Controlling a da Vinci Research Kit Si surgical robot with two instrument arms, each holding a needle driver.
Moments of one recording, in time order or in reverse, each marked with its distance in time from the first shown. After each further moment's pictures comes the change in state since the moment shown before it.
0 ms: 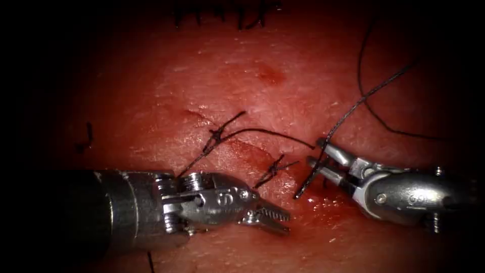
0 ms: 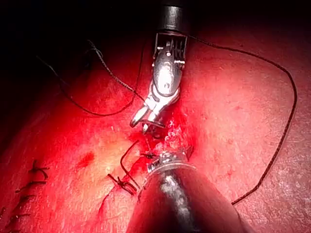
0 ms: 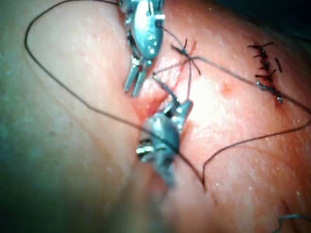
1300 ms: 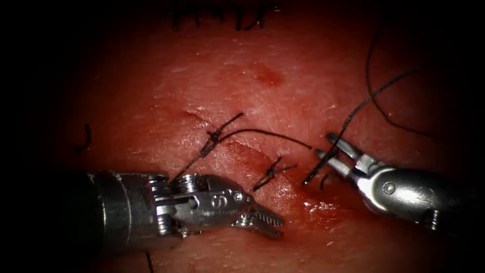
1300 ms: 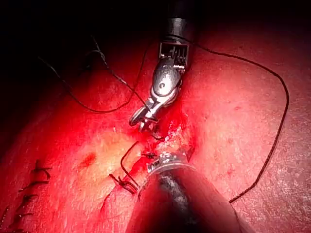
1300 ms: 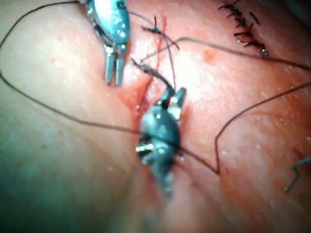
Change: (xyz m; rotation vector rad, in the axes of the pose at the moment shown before) right arm -0.003 -0.003 0.000 0.095 -0.032 0.264; left arm 0.000 0.000 -0.001 -0.014 -0.014 0.005
